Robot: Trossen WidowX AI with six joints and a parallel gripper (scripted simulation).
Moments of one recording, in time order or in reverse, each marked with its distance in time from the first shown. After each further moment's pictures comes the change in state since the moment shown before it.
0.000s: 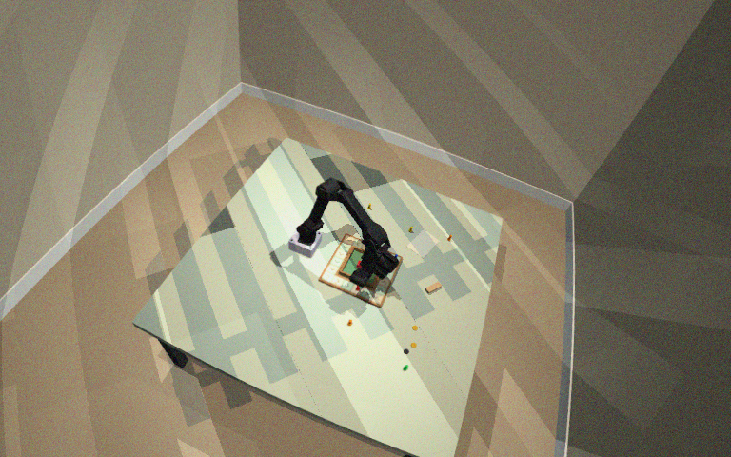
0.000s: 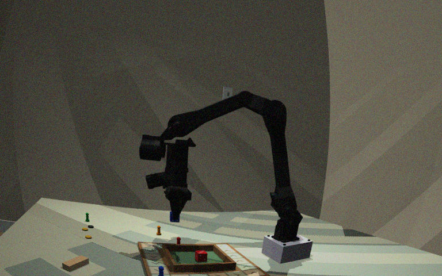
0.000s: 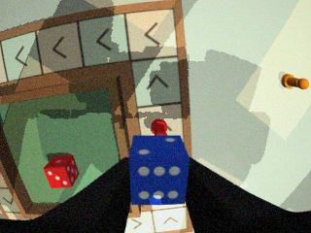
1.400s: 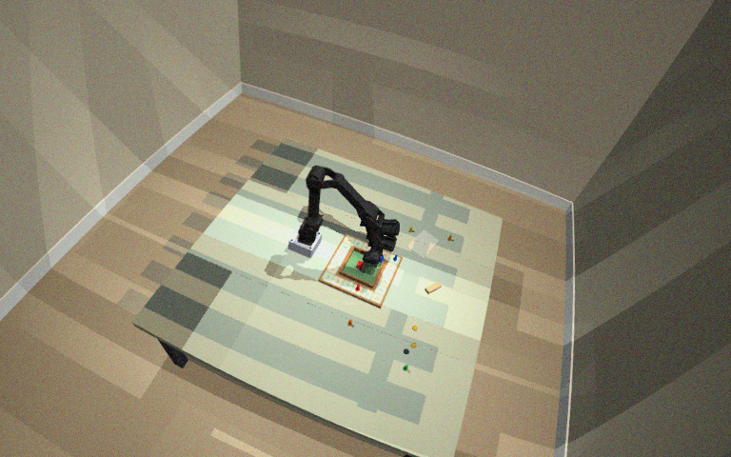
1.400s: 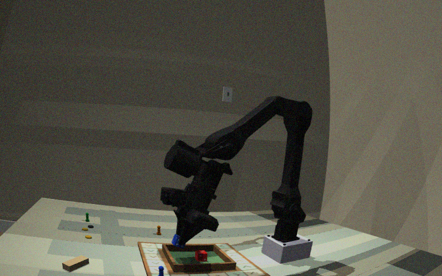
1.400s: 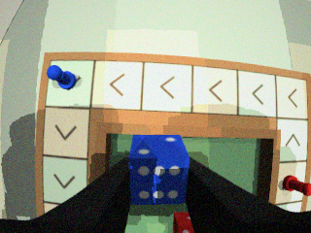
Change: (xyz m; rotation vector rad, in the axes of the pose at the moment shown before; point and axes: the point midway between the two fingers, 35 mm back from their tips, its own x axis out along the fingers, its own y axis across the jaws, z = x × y) arm 0.030 0.140 -0.009 -0.159 -0.355 0.034
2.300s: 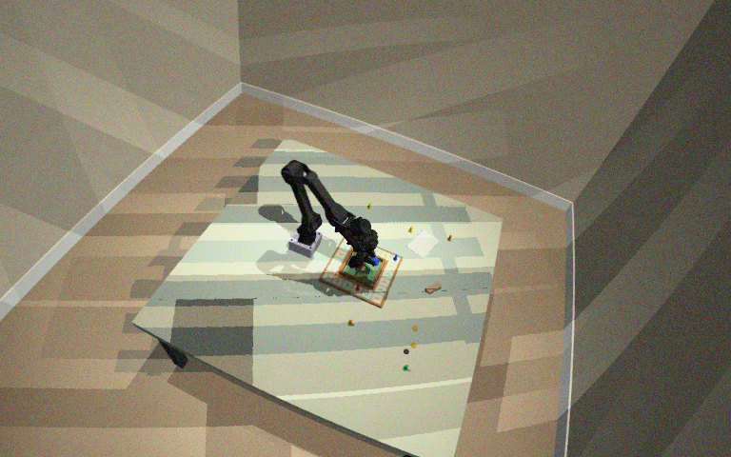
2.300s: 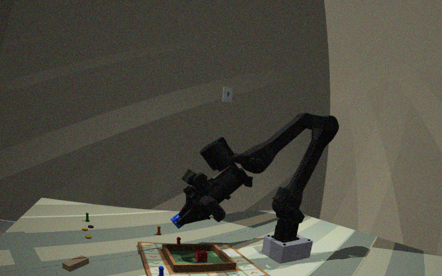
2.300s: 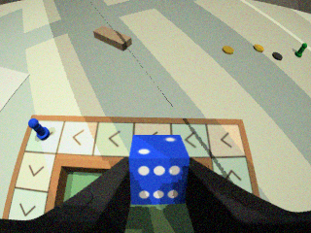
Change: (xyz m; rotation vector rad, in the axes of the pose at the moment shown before) arm -0.035 -0.056 -0.013 0.022 -0.489 -0.013
